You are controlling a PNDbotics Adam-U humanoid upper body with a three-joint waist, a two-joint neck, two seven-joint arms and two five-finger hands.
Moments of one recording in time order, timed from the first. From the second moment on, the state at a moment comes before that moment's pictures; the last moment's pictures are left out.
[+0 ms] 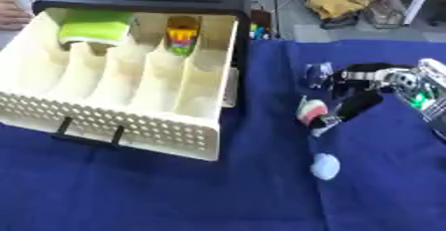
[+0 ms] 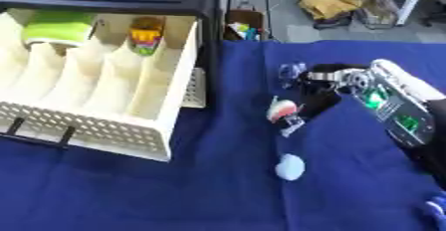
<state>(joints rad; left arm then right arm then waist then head) -0.61 0.56 0.16 -1.99 0.34 -0.61 0.45 -0.83 -0.79 0.46 -1.43 0.50 0.45 0.75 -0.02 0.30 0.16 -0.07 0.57</state>
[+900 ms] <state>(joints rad) -0.61 0.55 0.16 -1.99 0.34 -0.61 0.45 -0.83 -0.73 0.47 -1.34 0.53 0.45 0.72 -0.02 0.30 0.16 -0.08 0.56</state>
